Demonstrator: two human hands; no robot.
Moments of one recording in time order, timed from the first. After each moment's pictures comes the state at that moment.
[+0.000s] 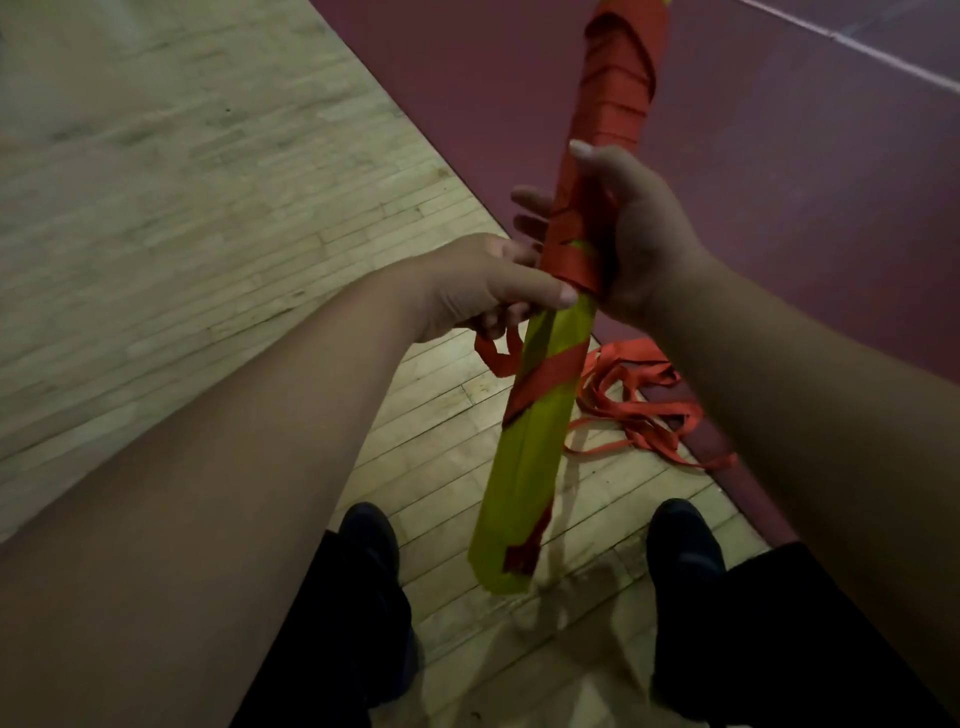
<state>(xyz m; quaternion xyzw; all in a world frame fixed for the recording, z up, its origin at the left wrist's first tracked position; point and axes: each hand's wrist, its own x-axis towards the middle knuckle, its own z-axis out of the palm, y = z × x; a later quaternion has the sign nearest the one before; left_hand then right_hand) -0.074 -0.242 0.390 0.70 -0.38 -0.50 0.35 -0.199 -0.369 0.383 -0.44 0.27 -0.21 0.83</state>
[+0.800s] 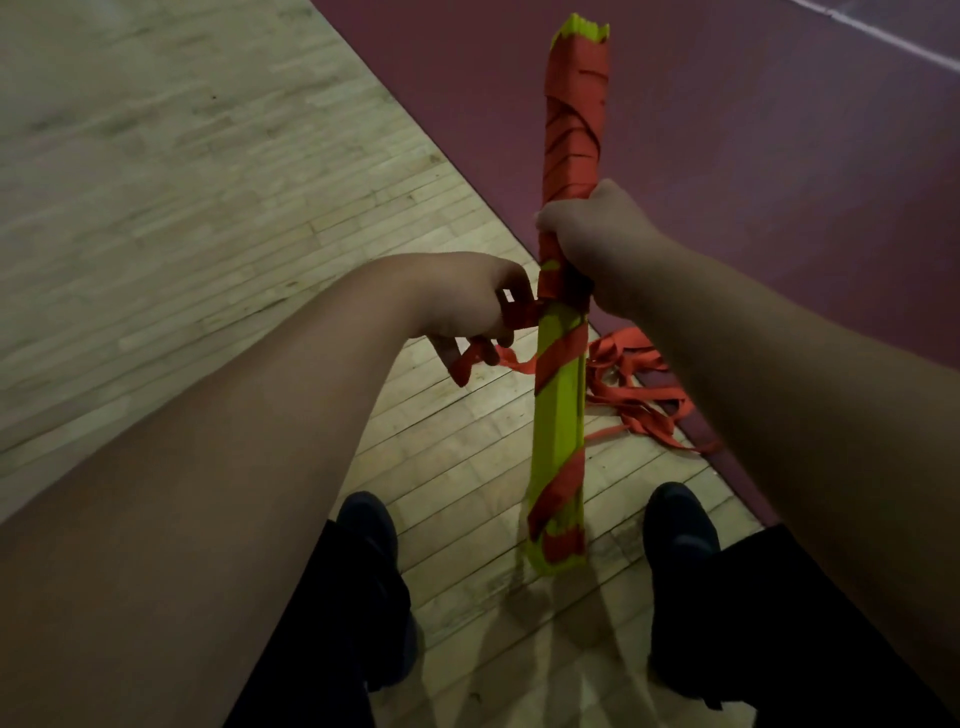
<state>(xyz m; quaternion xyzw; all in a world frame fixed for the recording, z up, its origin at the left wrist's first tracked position) -0.084 -0.239 0.385 0.79 -0.41 -0.44 0.12 -0.191 -0.358 0.376 -0.63 0.47 -0.18 0.60</state>
